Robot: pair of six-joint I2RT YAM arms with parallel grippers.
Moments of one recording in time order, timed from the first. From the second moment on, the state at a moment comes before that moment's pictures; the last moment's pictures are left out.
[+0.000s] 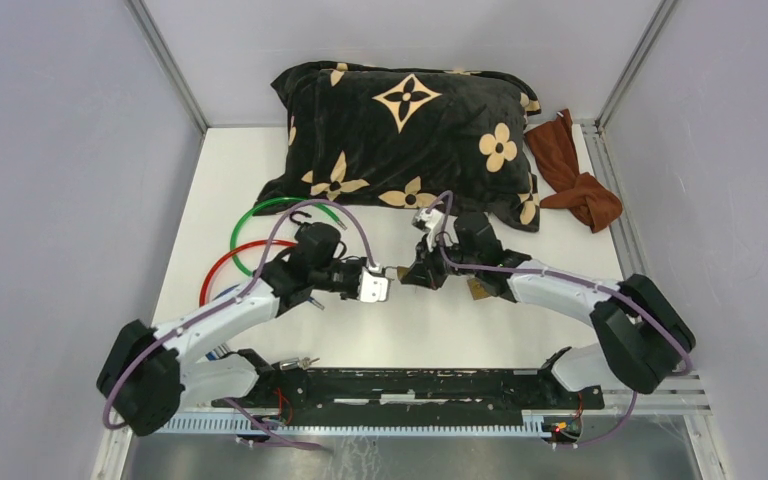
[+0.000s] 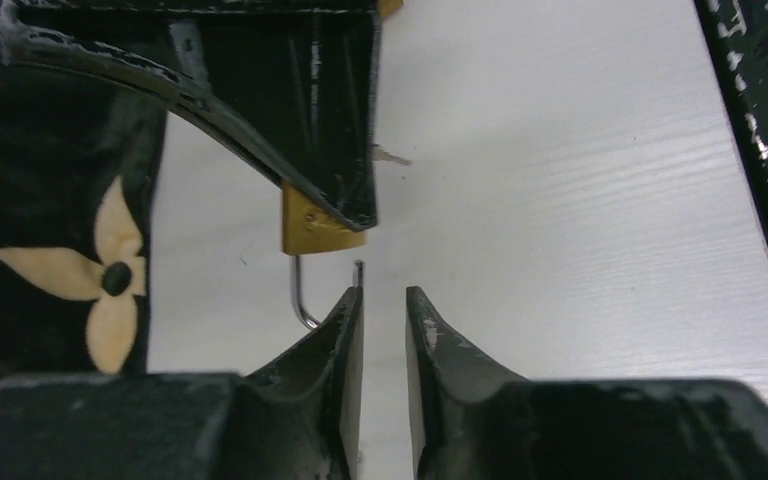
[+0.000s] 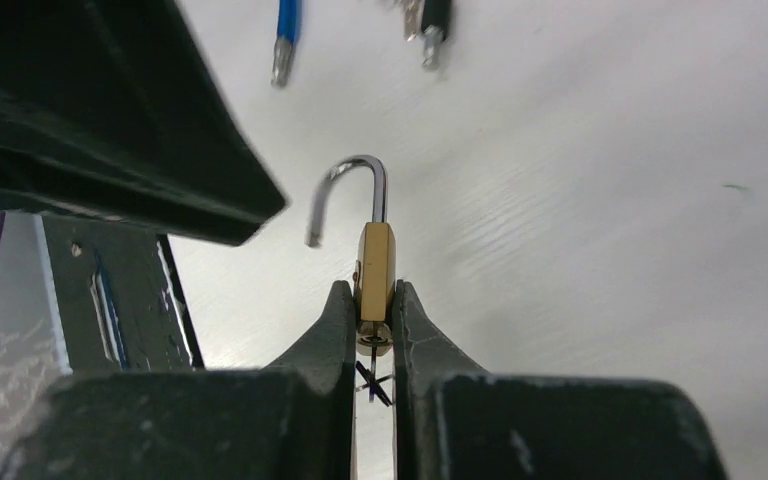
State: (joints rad) left arm -0.69 1.19 0.65 -0.16 0.64 0.96; right arm 0.69 1.44 0.67 0.19 -0.57 0.09
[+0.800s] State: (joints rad) left arm -0.57 0.55 0.49 0.14 0.74 -0.07; right arm 0.70 1.09 0.82 0.06 -0.85 -0.07
